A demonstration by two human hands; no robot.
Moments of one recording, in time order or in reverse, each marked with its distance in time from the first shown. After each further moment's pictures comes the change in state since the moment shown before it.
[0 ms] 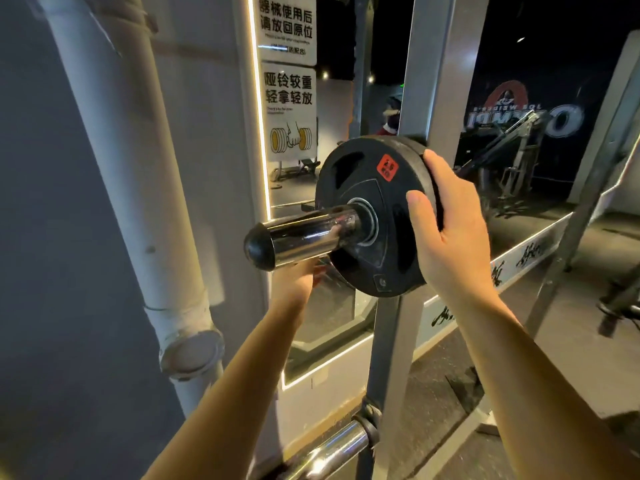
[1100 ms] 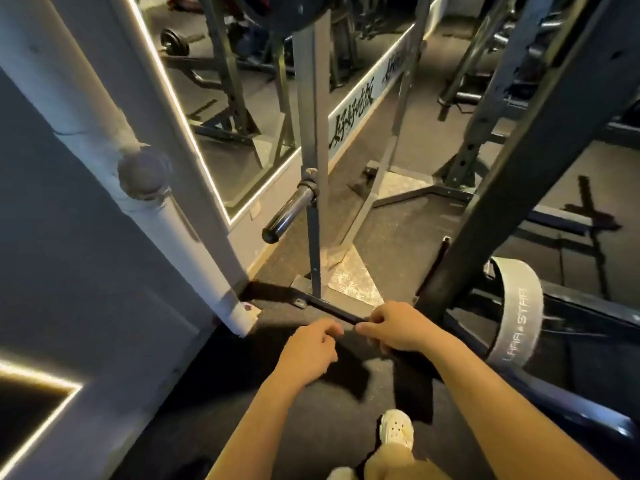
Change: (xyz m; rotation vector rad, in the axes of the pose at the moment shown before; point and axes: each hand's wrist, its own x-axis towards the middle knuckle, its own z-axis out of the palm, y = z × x) left_hand -0.369 -0.174 -0.187 0.878 -0.978 -0.364; right_hand -0.461 -0.125 -0.033 -0.322 -1.012 1.165
